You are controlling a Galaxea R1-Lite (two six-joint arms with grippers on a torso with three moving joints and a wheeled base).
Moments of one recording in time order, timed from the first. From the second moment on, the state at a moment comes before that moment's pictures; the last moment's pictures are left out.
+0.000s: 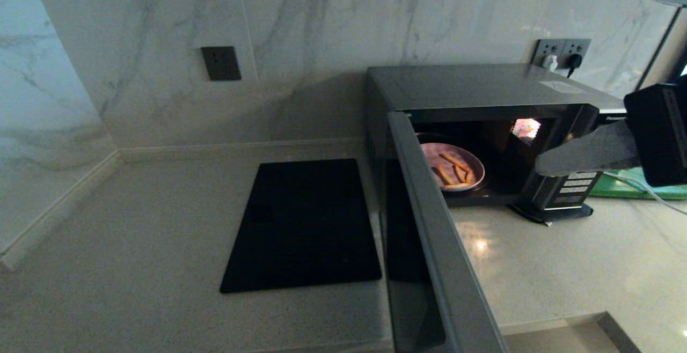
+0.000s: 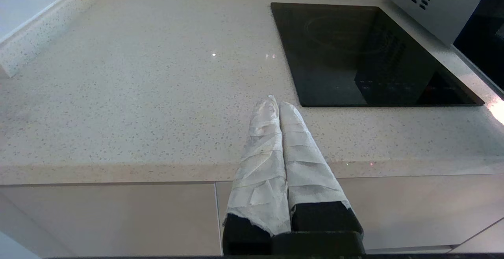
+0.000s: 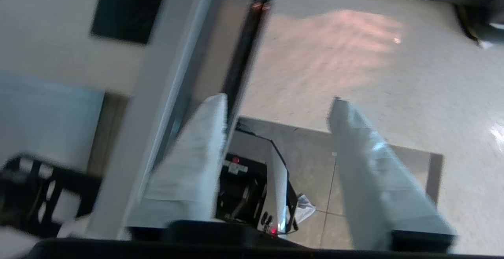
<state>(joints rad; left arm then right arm) 0.00 0.00 0.00 -0.01 0.03 -0.07 0.88 1.55 -1.98 1.20 -0.42 0.51</state>
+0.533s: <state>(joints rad) 0.00 0.00 0.00 -0.01 0.03 -0.07 1.07 1.64 -1.98 1.17 -0.43 0.50</state>
